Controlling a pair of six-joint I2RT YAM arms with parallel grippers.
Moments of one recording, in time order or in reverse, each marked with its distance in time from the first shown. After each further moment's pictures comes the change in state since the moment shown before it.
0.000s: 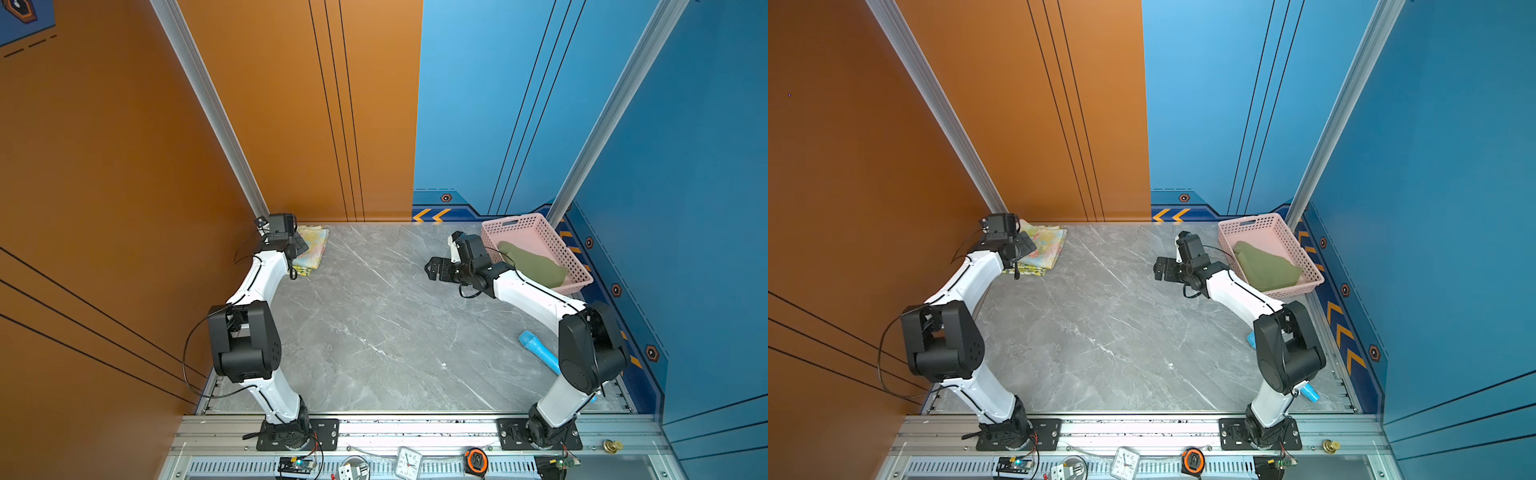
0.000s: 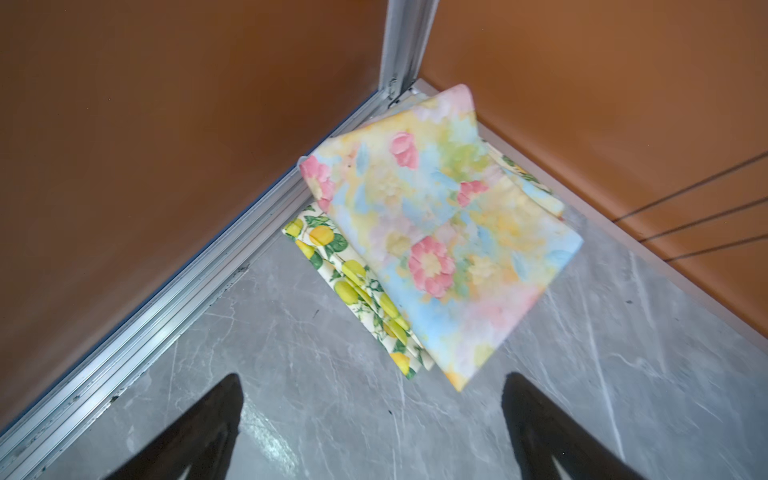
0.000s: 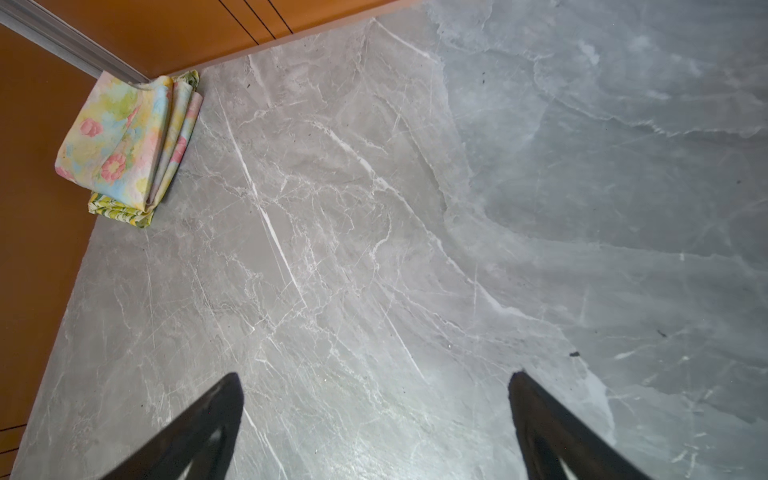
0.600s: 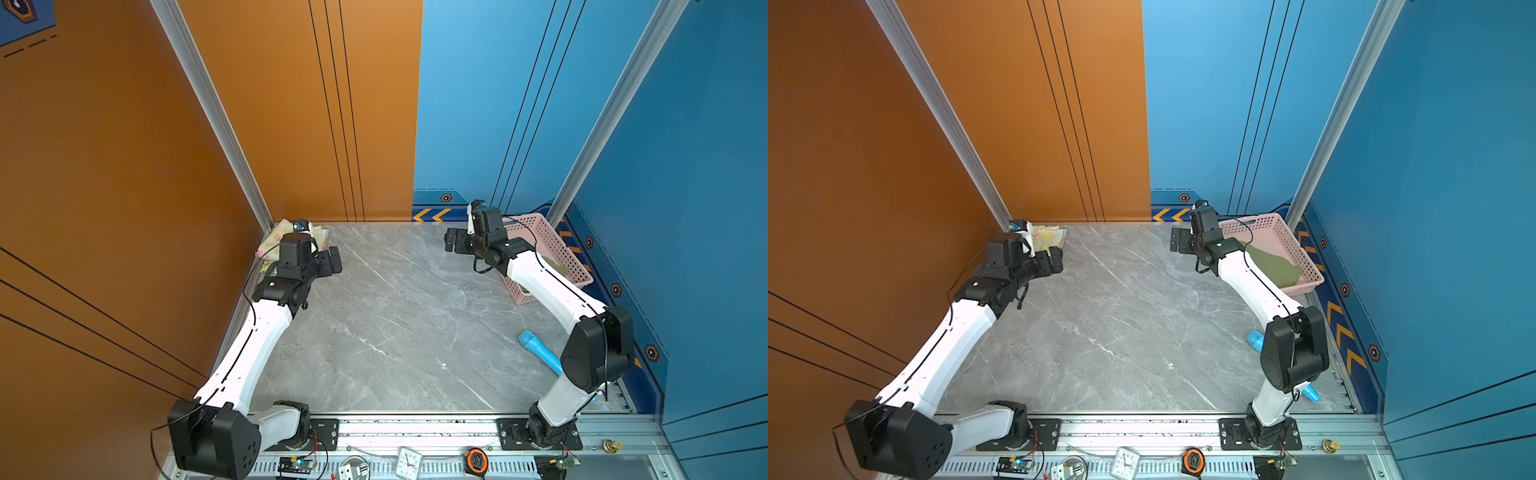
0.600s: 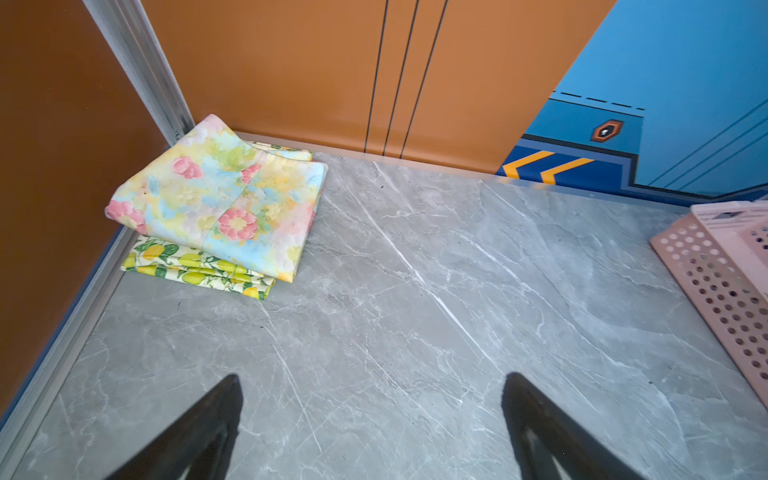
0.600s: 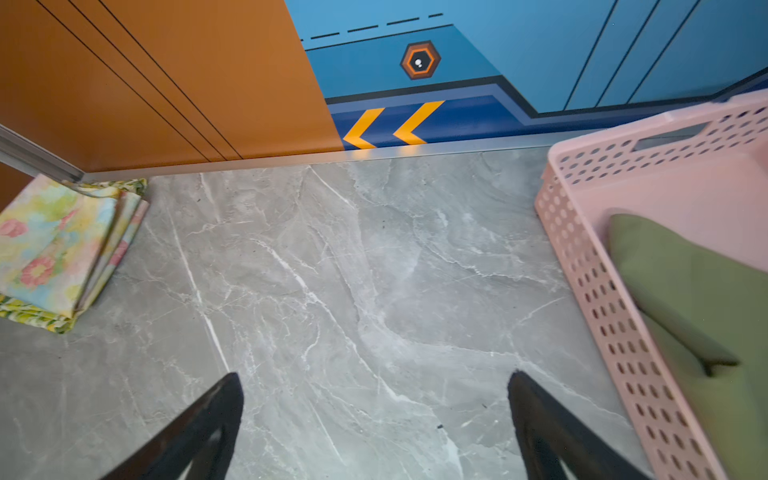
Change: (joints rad) left arm -0.245 -0.534 -0.346 0.056 0.272 0.238; right arm -0.080 -0.012 0.255 -0.179 0.223 -0.150
